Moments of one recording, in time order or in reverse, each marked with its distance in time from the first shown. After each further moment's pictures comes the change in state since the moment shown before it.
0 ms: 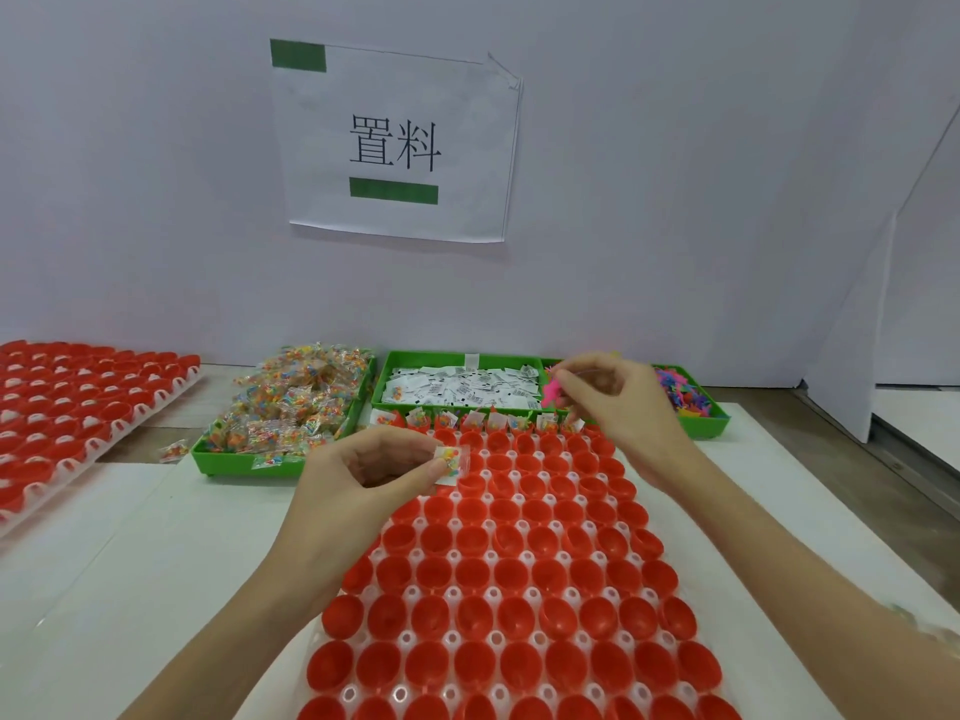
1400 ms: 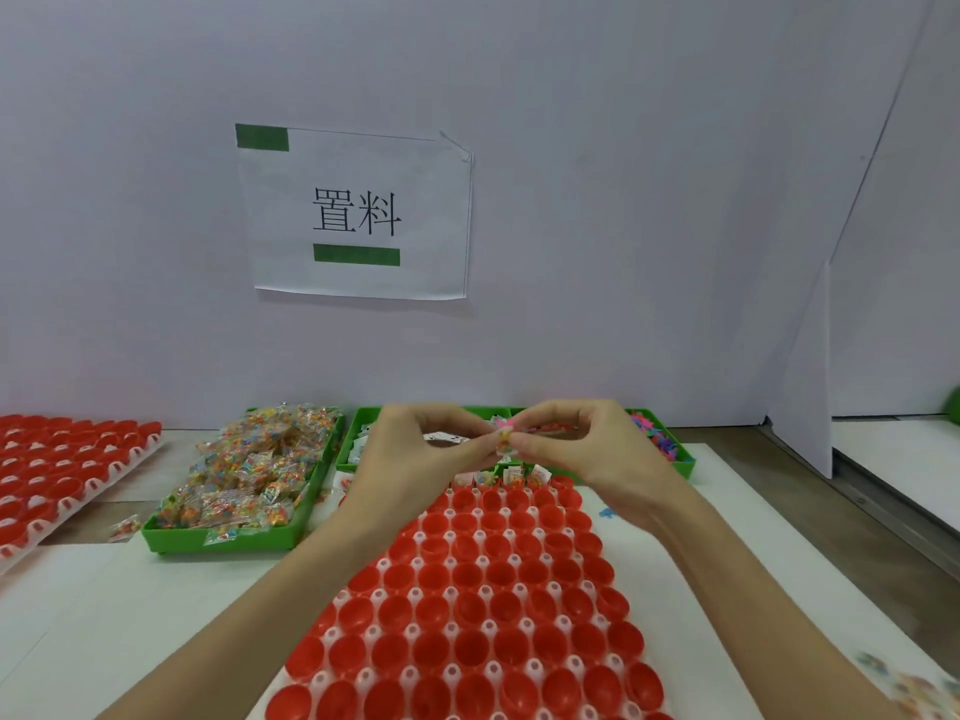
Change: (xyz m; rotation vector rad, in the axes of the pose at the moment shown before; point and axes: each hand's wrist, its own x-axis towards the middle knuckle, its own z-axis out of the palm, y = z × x) left_hand 0.066 0.047 0.068 0.136 -0.130 0.101; right_hand -0.008 -0.033 -0.024 0.083 -0.203 0.007
